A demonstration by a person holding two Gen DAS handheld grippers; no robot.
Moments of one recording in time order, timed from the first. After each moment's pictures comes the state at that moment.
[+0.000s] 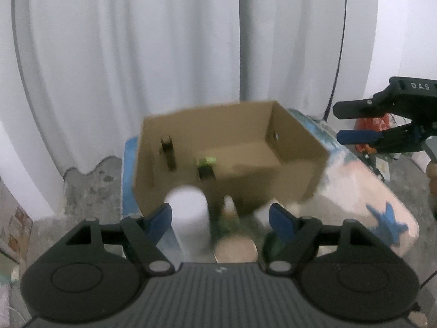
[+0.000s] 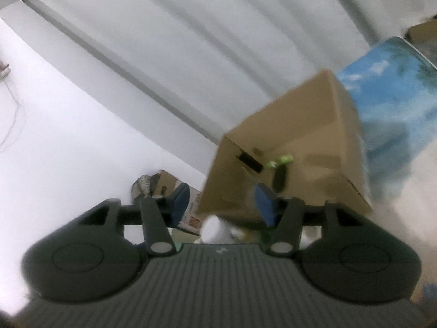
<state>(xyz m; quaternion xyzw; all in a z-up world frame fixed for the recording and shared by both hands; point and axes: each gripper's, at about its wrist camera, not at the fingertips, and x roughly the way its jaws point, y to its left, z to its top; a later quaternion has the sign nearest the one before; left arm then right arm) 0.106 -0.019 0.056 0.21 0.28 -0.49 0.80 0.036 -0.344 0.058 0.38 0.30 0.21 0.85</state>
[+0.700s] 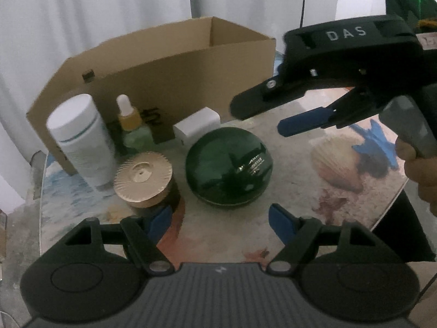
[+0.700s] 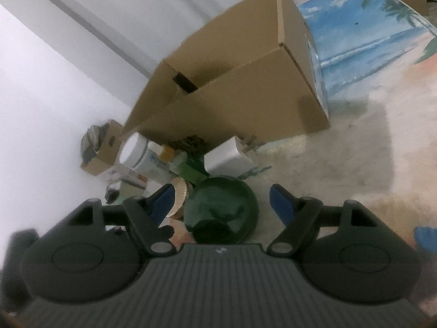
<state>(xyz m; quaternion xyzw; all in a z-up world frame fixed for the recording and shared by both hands) 0.050 -0.055 -0.069 0.29 0.31 -0.53 0.73 0.035 -0.303 -0.043 0.30 0.41 0.17 0.84</state>
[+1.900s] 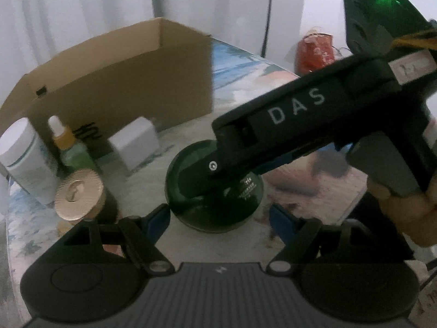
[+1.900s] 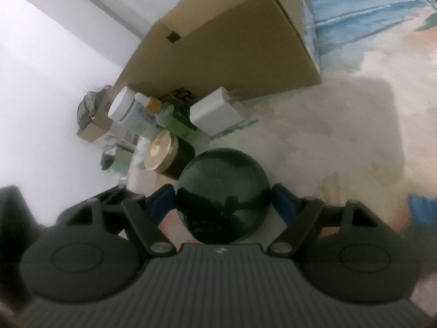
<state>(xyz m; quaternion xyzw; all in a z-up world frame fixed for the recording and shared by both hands) -0.001 -0.063 -0.062 0.31 0.31 -0.58 0.69 0.016 -0.306 -0.061 0.27 0.47 0.19 0.82</state>
